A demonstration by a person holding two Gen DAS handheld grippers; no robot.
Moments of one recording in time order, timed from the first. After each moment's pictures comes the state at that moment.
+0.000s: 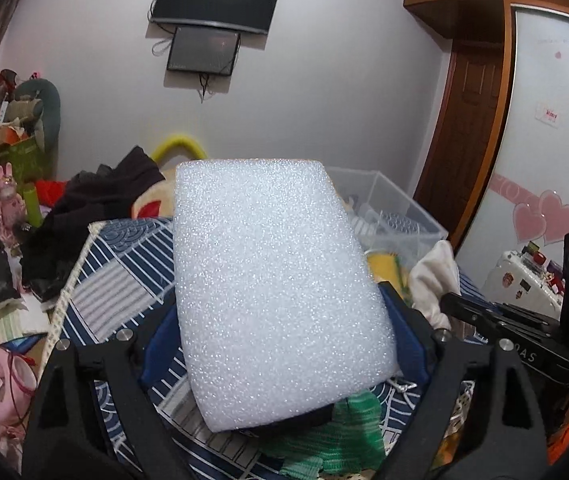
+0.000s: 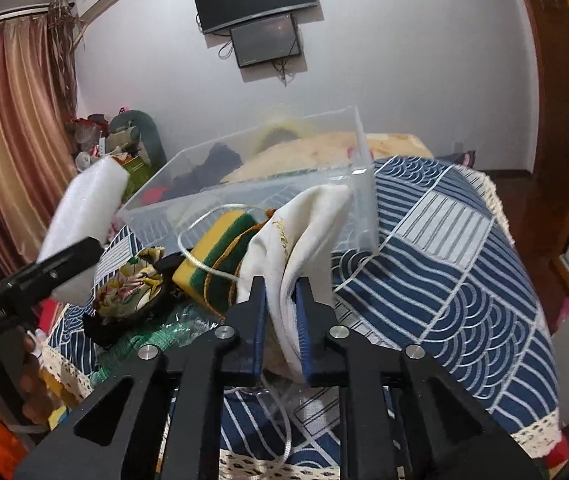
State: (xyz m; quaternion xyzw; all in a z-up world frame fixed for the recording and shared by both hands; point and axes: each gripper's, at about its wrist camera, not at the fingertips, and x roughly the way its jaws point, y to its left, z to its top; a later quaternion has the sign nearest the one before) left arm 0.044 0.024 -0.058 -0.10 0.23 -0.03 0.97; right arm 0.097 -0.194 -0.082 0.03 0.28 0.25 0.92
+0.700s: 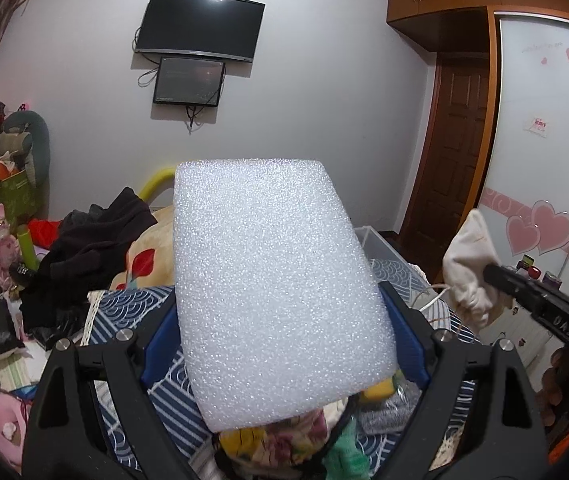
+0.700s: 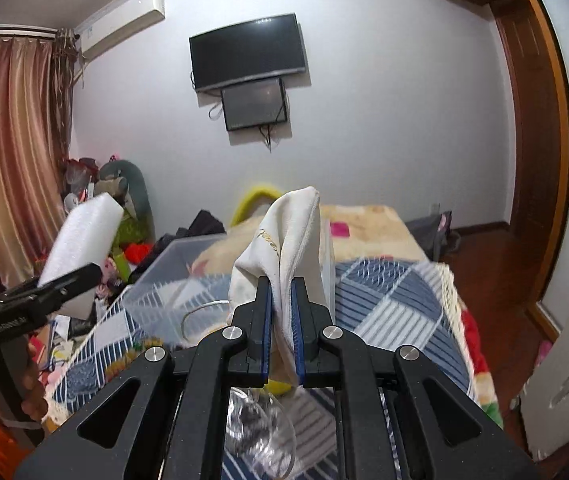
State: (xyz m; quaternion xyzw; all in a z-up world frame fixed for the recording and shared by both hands) left arm 0.075 0.033 0.000 -0.08 0.19 -0.04 0.98; right arm 0.099 -0.212 -0.010 0.03 0.18 0.22 0.96
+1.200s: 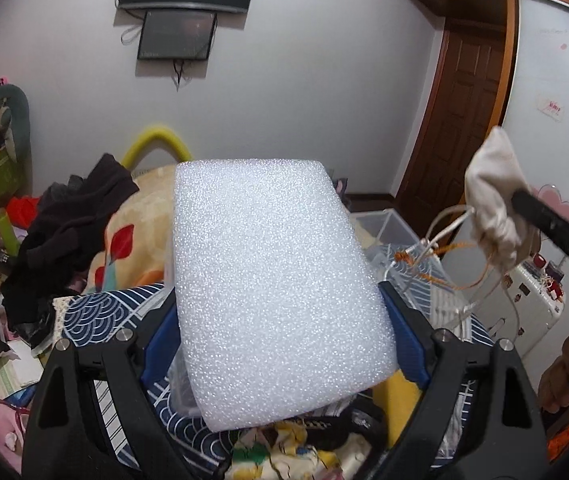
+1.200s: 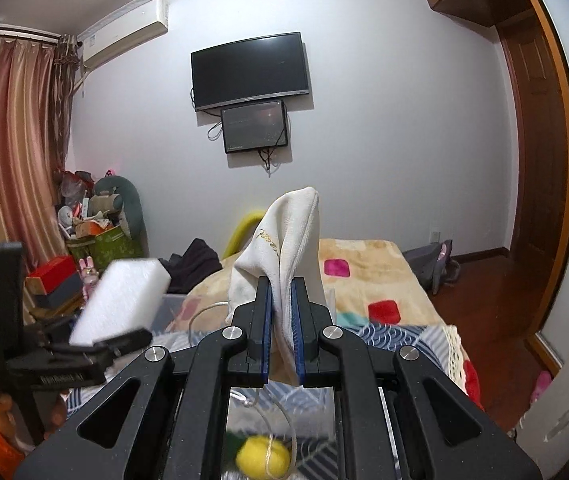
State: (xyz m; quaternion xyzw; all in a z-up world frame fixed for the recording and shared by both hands) left arm 0.168 0.039 -0.014 -0.08 0.28 -0.06 0.95; right arm 0.147 -0.183 0.016 0.01 0.15 0.21 0.97
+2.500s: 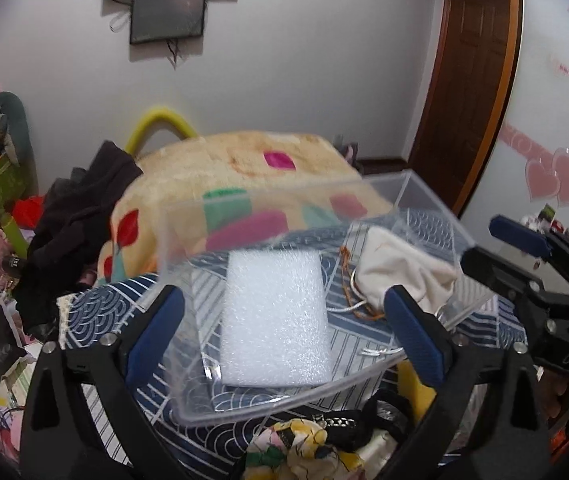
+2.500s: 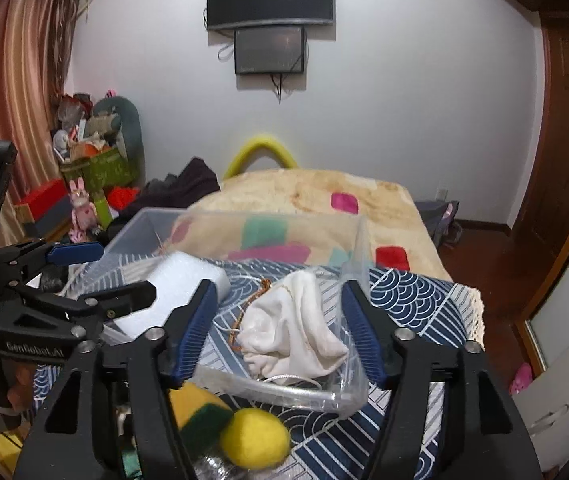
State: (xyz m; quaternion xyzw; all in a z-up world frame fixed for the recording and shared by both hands) left arm 0.183 0.031 -0.018 -0.04 0.32 -0.05 0.94; right arm 0.169 -0.160 -0.016 -0.06 0.26 0.22 0.94
